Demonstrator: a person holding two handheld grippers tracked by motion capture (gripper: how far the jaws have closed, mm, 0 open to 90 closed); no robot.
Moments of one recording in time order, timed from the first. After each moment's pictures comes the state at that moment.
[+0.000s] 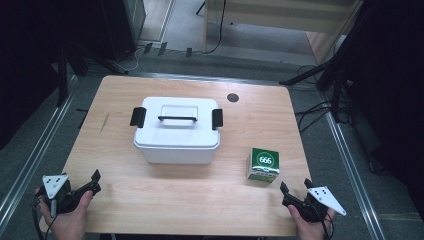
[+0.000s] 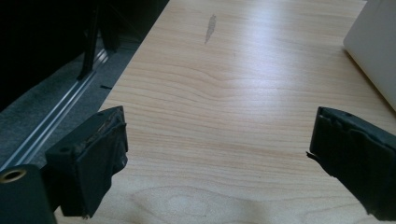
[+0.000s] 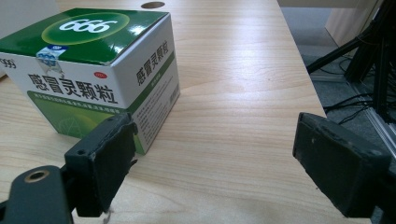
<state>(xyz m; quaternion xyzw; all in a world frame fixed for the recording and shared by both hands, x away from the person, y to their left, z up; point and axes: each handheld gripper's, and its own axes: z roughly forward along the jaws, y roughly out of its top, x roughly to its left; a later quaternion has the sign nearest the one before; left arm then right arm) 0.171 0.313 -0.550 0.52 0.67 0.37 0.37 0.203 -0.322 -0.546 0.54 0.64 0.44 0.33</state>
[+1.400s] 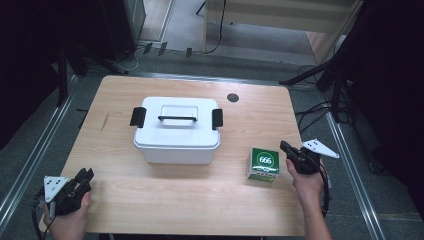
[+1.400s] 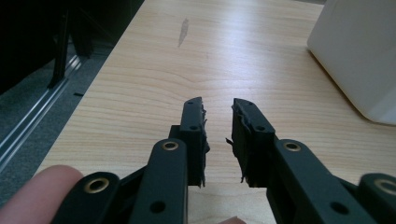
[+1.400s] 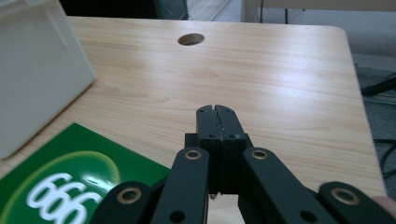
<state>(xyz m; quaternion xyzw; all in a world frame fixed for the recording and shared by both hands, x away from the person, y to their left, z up) 0.167 0.314 -0.549 0.55 0.64 0.35 0.41 0.317 -0.313 -0.500 0.49 0.69 0.47 0.25</state>
